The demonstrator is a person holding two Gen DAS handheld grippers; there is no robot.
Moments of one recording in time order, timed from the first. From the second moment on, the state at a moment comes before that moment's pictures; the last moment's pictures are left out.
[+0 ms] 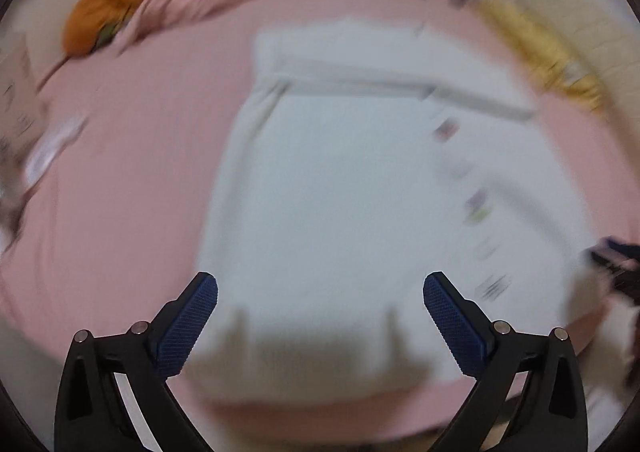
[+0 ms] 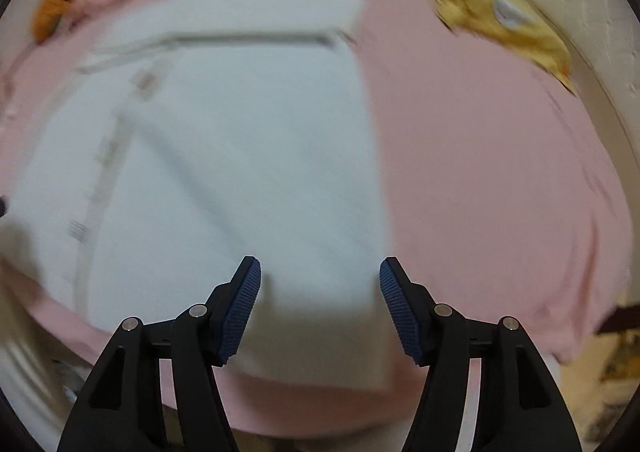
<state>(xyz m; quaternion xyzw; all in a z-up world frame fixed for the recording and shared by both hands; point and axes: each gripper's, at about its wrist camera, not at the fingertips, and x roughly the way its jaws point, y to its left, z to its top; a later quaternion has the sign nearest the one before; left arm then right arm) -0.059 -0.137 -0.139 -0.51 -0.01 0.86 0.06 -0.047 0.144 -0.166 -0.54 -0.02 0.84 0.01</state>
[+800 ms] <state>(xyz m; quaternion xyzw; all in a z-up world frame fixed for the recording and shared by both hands) -0.084 -0.131 -0.228 -0.54 -0.09 0.84 0.03 -0.244 -0.064 -0.147 -0.38 -0.20 0.88 -0.20</state>
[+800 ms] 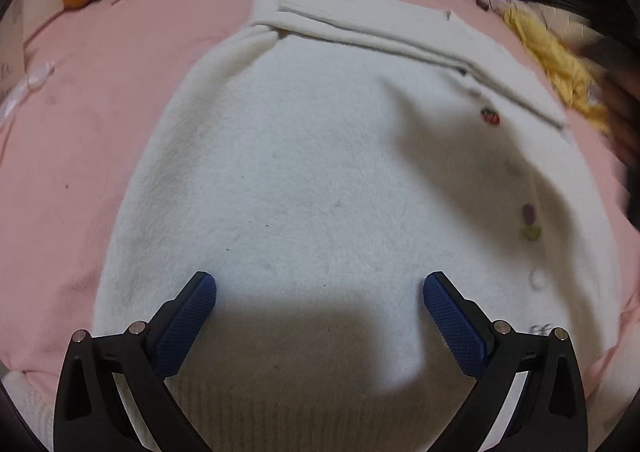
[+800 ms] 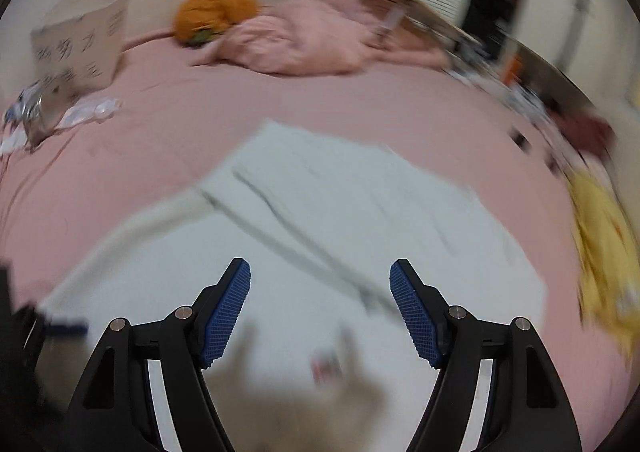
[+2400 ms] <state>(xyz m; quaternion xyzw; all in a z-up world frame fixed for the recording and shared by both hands) -0.063 -0.118 -0.224 -0.52 -0.05 0.86 0.02 -0.282 0.408 -0.066 -0.38 -0.09 0.90 0.18</state>
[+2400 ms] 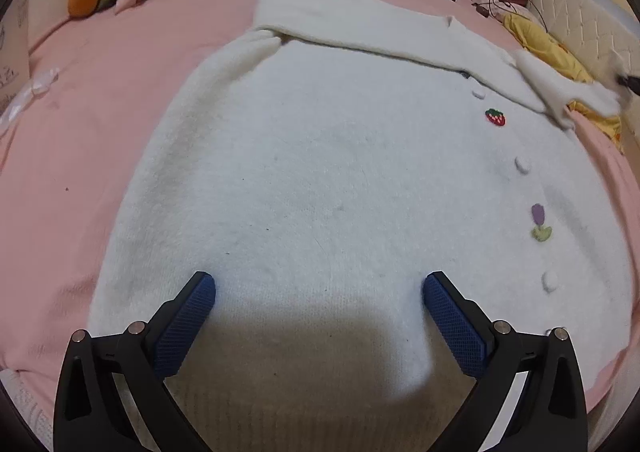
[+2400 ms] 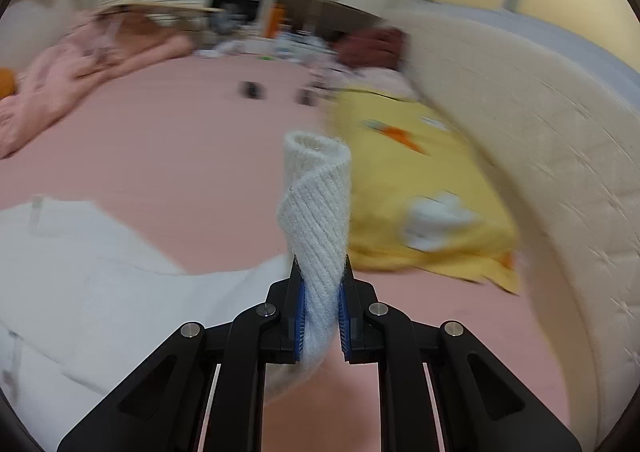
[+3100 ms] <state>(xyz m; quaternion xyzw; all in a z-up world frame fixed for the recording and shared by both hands) -0.063 -0.104 -0.231 -0.51 -0.03 0.86 -0.03 -0.173 0.636 -0.202 -0.41 0.07 0.85 0.33</state>
